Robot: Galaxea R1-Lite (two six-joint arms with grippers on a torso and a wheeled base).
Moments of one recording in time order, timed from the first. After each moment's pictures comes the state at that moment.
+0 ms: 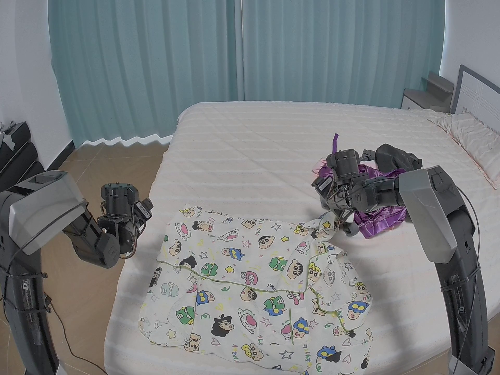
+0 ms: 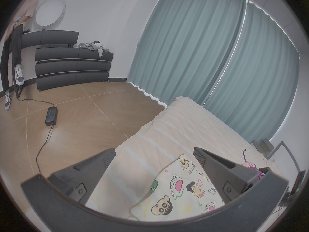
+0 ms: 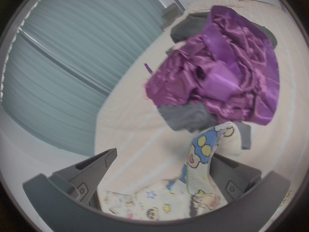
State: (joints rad) left arm -0.12 2.28 -0.96 -0.90 0.40 -0.68; right arm 0.32 2.61 -1.96 -0.02 -0.21 1.06
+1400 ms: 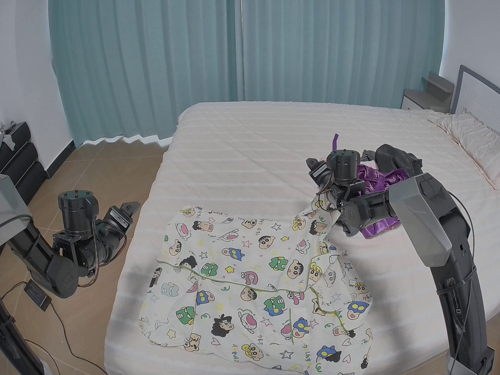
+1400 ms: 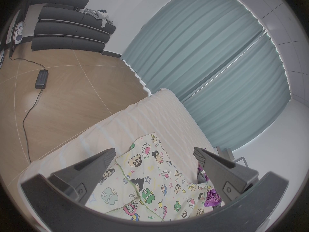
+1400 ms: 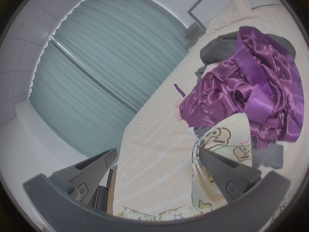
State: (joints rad) left arm -0.12 1.90 -0.52 -1.00 0.12 -0.94; right arm 0.34 2.64 -1.84 -0.56 -0.28 0.95
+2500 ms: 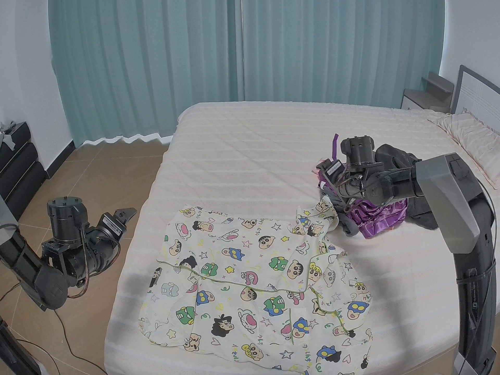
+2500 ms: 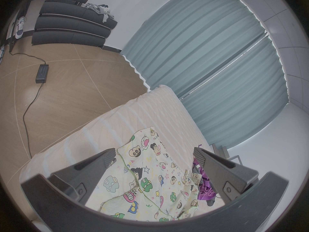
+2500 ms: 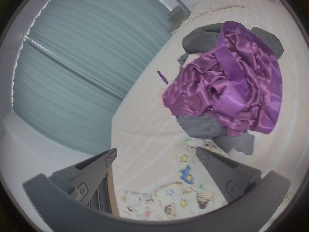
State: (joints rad) left arm -0.12 1.82 -0.42 -1.01 0.06 -0.97; right arm 0.29 2.48 -1.80 -0.19 -0.14 1.04
